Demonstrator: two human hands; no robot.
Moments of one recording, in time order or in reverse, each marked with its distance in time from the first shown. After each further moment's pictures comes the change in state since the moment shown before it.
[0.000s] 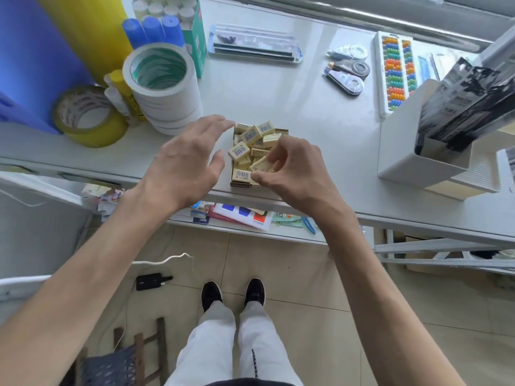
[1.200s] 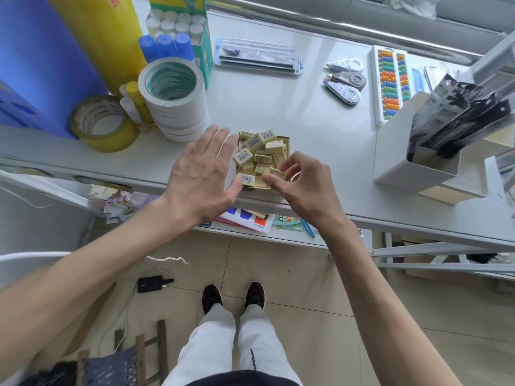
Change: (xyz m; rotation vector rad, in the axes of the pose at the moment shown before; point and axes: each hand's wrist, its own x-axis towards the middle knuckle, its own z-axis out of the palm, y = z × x) left_hand -0.012 0.007 0.012 0.300 -0.042 0.056; right_hand -0.015 0.015 -0.003 -0.004 0.064 0.060
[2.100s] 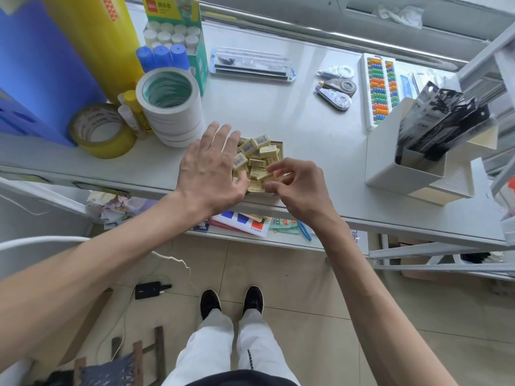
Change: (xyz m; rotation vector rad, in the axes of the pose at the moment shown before) left_hand 0.020 0.015 -0.001 0.035 0.019 -0.068; right_hand 0.004 0.003 0.000 0.143 -0.049 0.020
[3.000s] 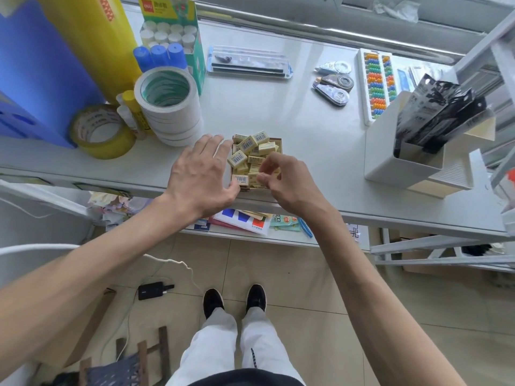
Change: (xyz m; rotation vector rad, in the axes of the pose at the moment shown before) left_hand -0.010 -0.015 0.005 0.001 -0.048 0.054; right_hand 0.008 -0.006 0.011 -0.132 -0.122 -0.050
